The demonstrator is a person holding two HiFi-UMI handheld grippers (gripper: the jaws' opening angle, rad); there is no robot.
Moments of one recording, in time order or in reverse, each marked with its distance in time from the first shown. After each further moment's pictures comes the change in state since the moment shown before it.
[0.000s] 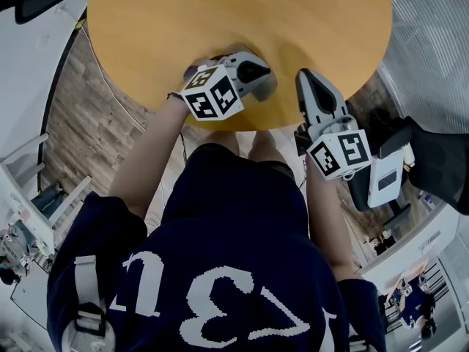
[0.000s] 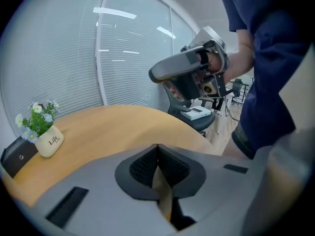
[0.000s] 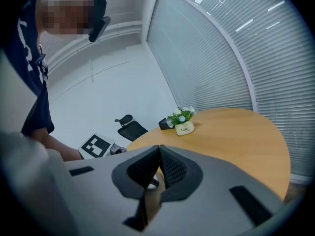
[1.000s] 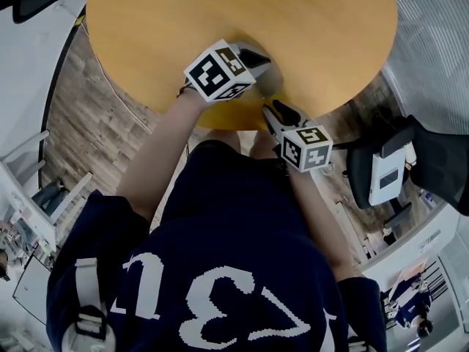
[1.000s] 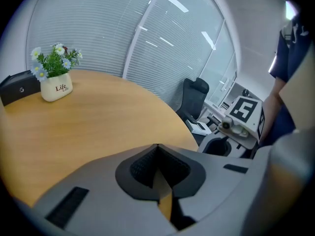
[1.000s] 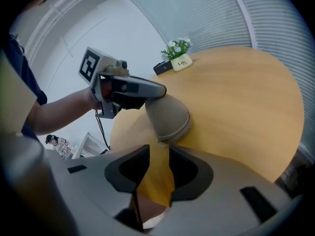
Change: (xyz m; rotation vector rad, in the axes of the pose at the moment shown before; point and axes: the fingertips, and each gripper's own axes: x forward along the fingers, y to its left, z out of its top) left arm 0.004 0.023 -0.016 -0.496 0.079 -0.055; right arm -0.003 0.025 -0.183 0.180 0.563 -0.001
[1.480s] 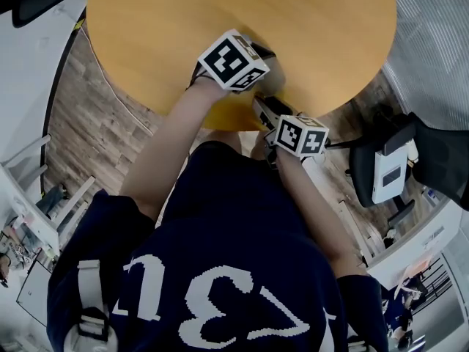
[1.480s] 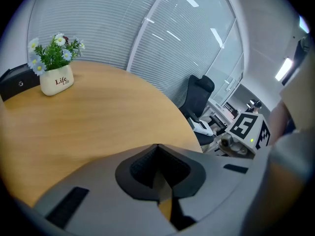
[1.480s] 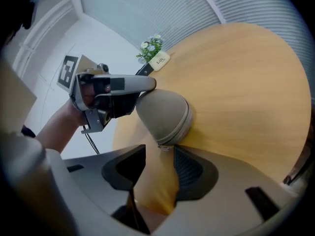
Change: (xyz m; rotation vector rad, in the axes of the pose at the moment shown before) left arm 0.006 0.012 0.007 -0.074 0.079 0.009; right arm 0.032 0.007 0.005 0.350 -0.059 0.022
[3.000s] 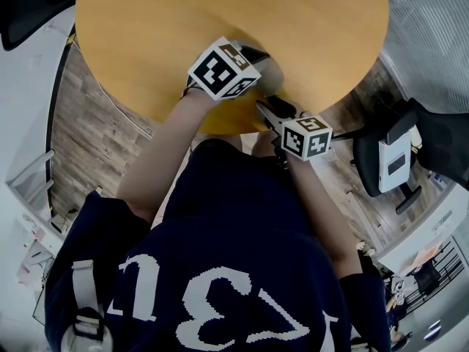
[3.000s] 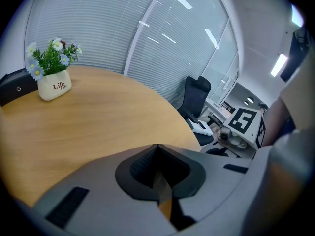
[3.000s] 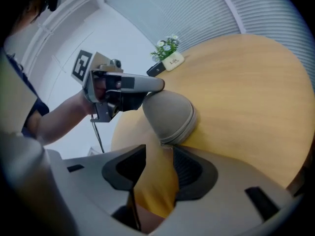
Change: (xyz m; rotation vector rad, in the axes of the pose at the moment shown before) left arm 0.002 0.000 0.001 0.046 -0.029 -0.014; right arm -0.007 -0.007 0.001 -0.196 0.025 0.029
